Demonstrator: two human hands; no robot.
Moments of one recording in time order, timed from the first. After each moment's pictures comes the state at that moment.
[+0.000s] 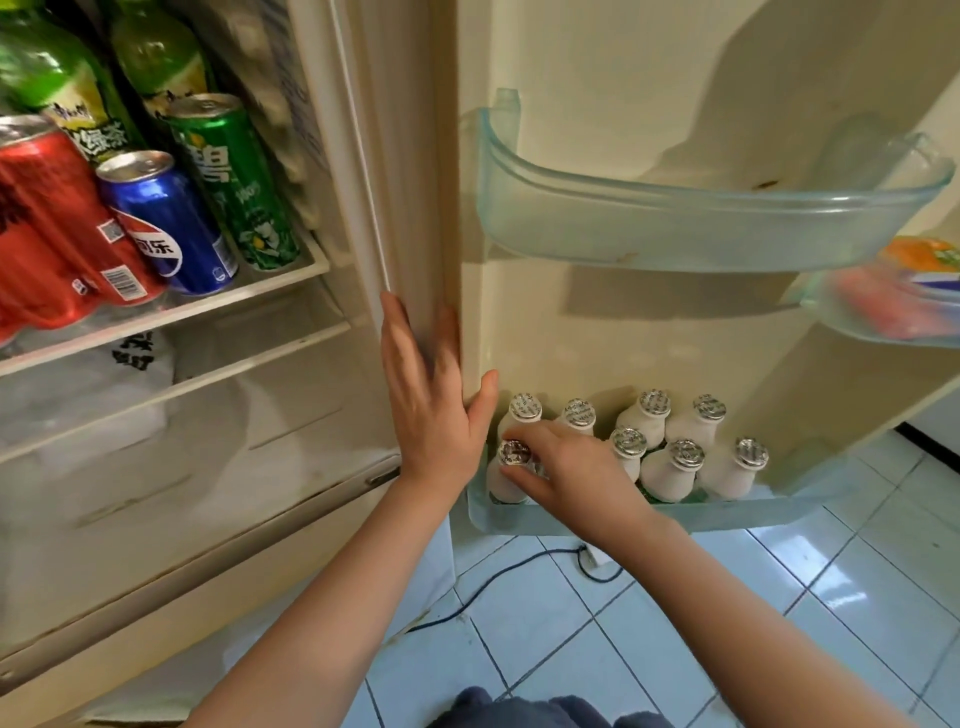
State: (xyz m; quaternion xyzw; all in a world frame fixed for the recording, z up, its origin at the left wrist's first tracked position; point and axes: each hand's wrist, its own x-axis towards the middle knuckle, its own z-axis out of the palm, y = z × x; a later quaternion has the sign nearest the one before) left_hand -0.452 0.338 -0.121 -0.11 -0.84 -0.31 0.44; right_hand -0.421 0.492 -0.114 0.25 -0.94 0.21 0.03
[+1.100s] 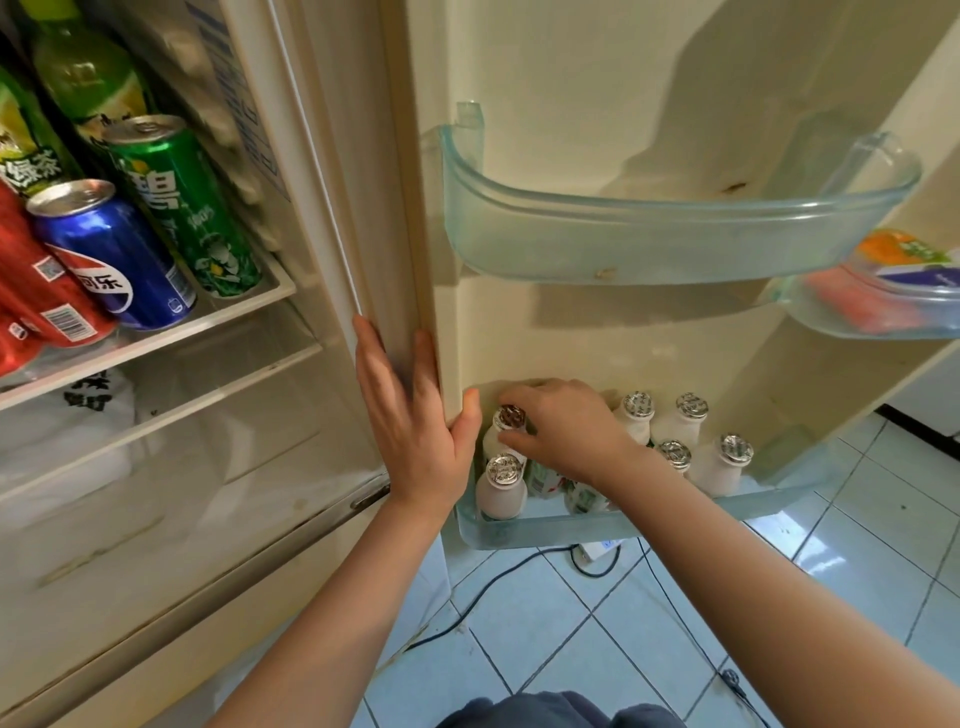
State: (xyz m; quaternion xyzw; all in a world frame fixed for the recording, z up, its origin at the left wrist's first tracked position) left_hand -0.464 0.336 -0.132 -0.11 -0.82 -0.31 0.47; right_hand -0.477 0.492 -0.103 0.24 -0.97 0.08 0.04
